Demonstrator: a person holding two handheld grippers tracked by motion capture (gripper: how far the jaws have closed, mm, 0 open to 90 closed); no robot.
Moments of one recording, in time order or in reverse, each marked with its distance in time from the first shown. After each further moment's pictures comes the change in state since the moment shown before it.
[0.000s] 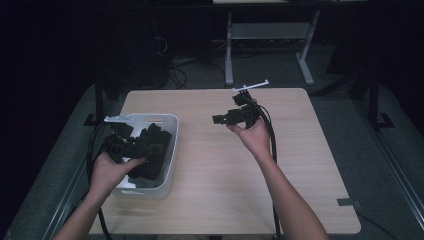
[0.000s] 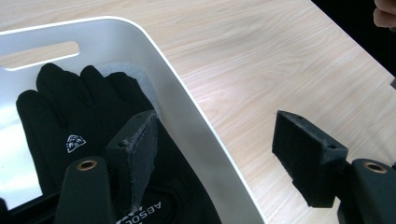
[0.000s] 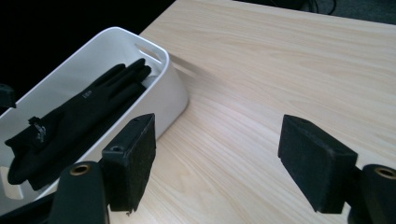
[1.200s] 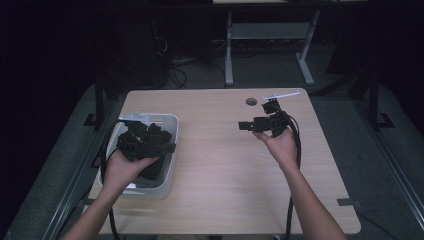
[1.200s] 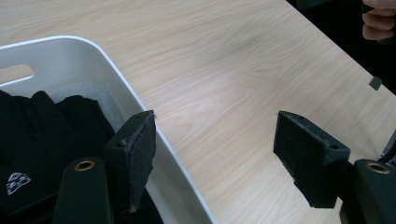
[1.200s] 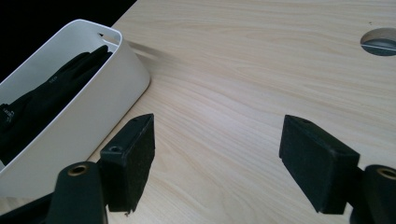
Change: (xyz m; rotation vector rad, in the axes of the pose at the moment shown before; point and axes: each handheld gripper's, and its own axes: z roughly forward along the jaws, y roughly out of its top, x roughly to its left) left arm -0.025 0.014 0.016 -0.001 -0.048 0.047; right arm -0.046 -0.040 -0.043 -0.020 -0.053 0.089
